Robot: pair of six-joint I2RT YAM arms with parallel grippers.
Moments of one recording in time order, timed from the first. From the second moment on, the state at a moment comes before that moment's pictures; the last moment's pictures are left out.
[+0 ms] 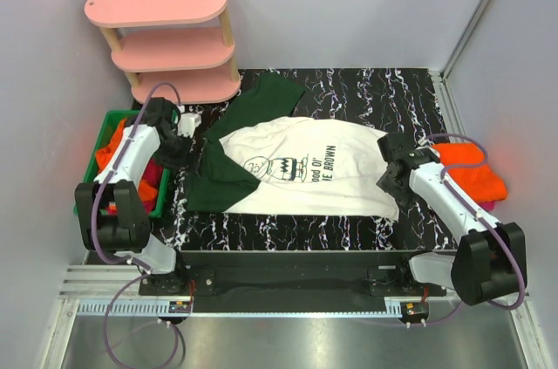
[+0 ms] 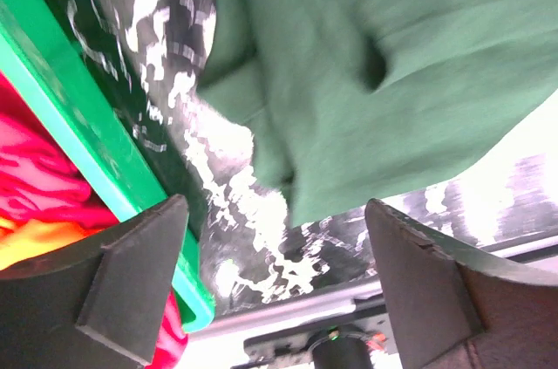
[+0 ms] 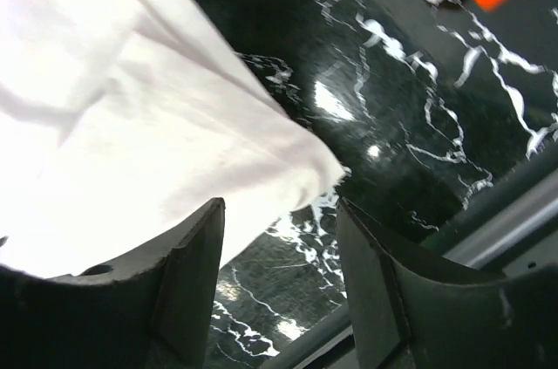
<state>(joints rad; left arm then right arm) 0.04 1.54 1.18 -0.97 0.19 0.27 0.25 1.25 0.86 -0.95 0.43 1.00</state>
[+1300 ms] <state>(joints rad) -0.11 1.67 1.27 -0.85 0.20 0.13 0.41 1.62 1.19 -0.63 0.25 0.61</state>
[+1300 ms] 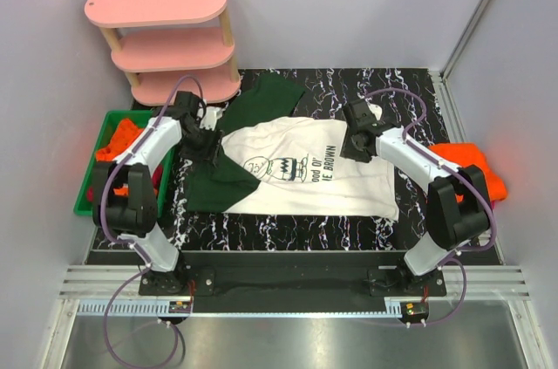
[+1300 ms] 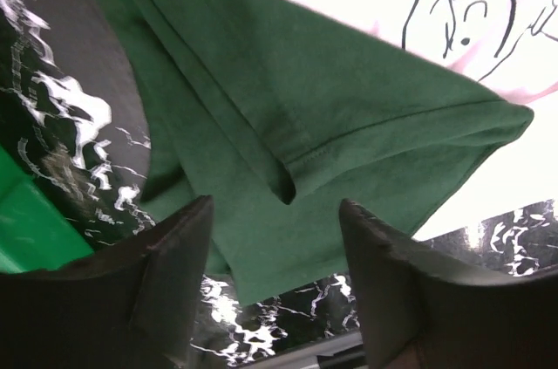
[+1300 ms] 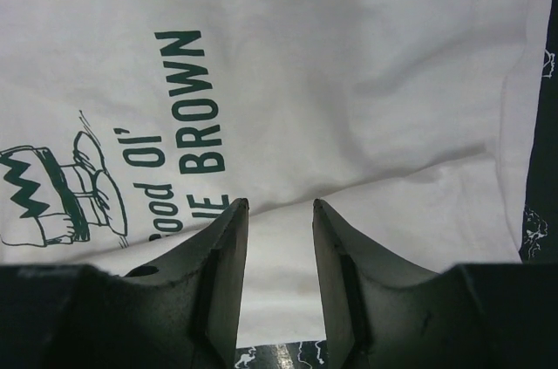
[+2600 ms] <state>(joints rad) -0.14 1.78 1.42 -0.83 0.22 0.09 0.41 1.54 1.11 -0.63 0.25 0.62</state>
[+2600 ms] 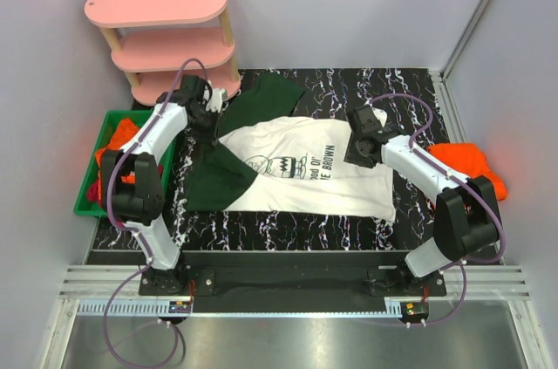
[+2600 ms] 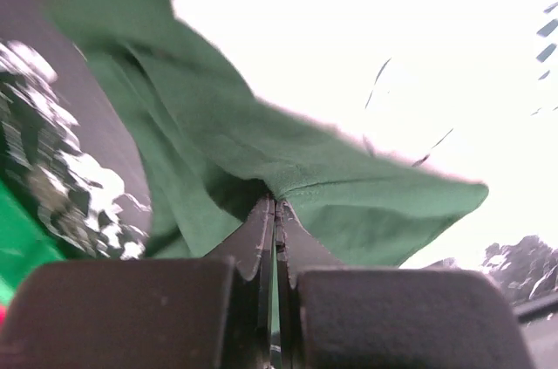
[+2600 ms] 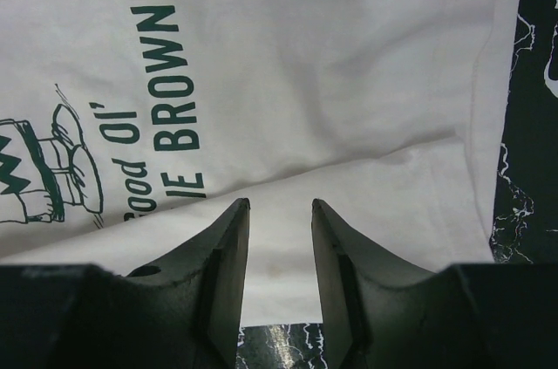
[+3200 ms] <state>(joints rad) -0.28 2.10 1.74 -0.84 0.18 0.08 0.41 1.54 1.06 -0.63 0.27 0.62</state>
